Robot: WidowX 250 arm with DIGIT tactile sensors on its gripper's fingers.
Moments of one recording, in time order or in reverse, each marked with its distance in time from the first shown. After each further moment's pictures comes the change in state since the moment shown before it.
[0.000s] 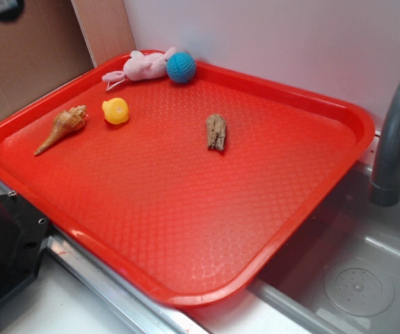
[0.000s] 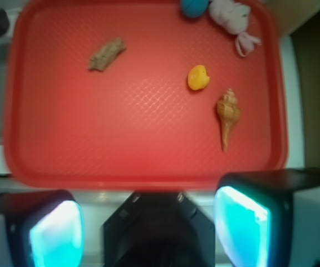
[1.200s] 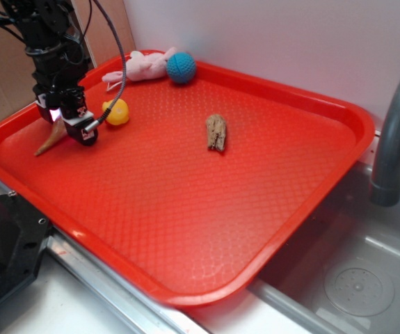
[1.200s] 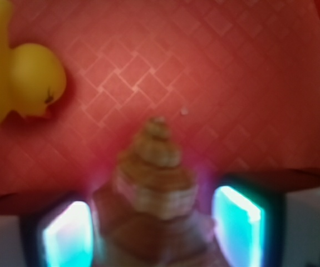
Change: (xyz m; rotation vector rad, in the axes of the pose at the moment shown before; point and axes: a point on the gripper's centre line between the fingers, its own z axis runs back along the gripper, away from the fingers) arm 0.062 0.066 -0.172 0.013 0.061 -0.092
